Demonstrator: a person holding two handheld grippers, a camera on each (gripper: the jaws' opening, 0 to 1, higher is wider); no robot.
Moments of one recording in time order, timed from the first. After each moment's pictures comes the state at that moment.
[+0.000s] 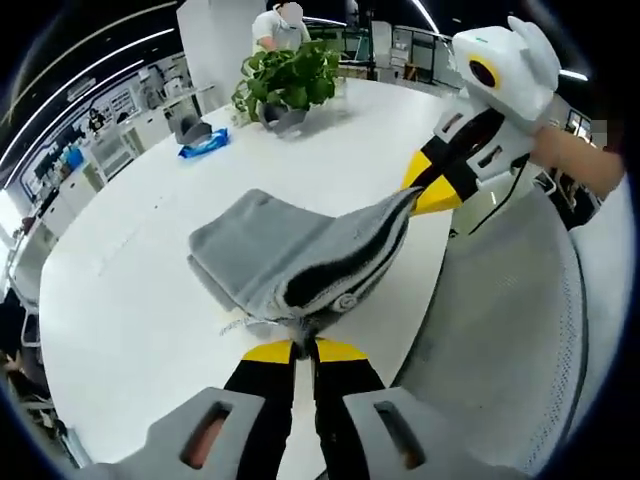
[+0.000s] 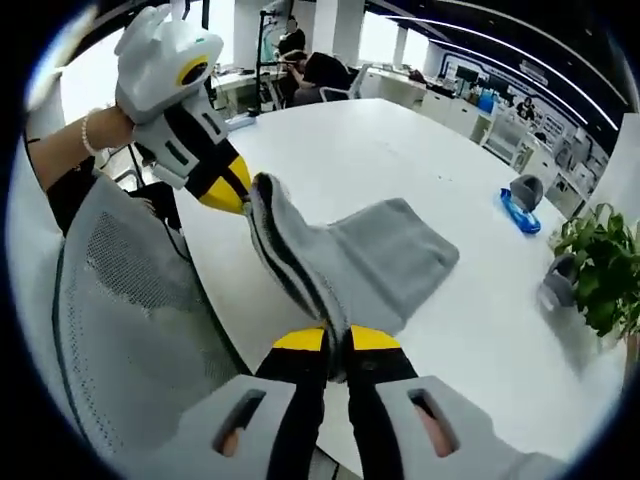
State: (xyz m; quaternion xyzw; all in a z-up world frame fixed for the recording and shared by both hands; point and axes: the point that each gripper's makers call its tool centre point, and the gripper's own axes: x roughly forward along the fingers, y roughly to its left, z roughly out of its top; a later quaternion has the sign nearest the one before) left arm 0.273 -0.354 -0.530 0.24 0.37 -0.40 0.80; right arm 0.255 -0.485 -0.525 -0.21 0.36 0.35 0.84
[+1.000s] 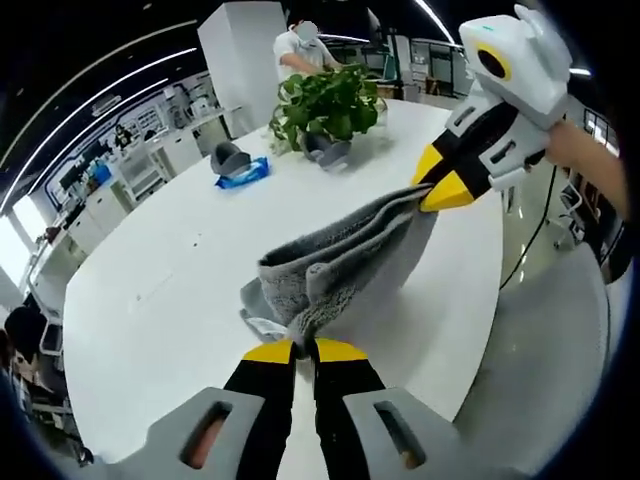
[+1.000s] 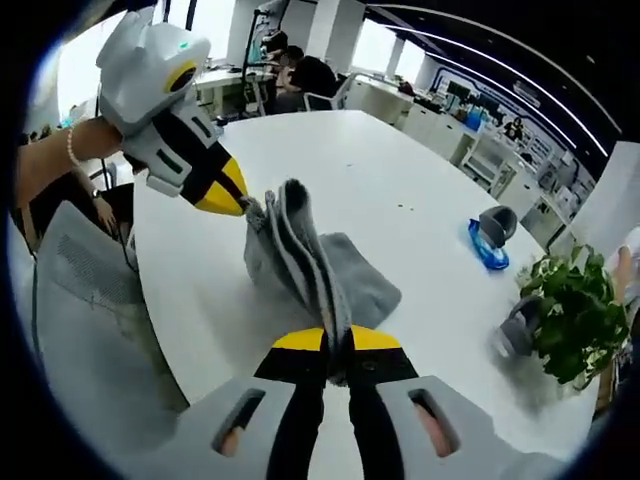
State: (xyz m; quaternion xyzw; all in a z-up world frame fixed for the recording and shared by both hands) left arm 0.374 -0.371 -0.502 0.26 0.32 -0.35 0.84; right arm 0.358 -0.503 -0.487 -0.26 0.33 0.32 0.85
